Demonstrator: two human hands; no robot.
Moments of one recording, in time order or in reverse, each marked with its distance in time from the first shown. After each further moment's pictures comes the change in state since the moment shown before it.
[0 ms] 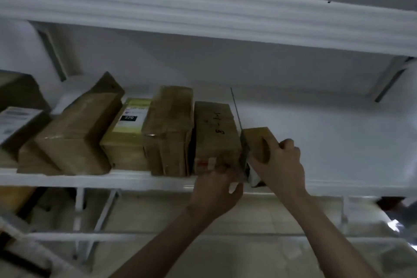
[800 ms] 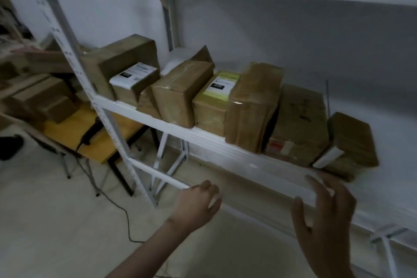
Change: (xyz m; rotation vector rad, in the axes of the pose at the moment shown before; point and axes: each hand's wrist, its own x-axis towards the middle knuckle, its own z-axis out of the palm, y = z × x) left_hand -0.162 -0.083 -0.025 0.330 -0.236 -0.455; right_hand -0.107 -0.011 0.041 0.371 0.212 -0.535
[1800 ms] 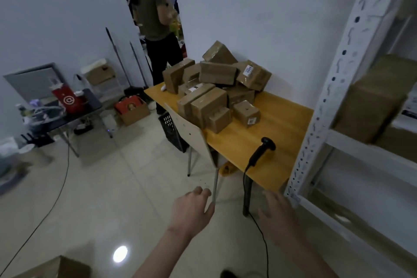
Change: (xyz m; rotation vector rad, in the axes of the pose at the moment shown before) left_hand -0.231 -0.520 -0.111 0.095 -0.018 -0.607; right_hand -0.033 -0.493 0.397 0.157 -0.999 -0.066
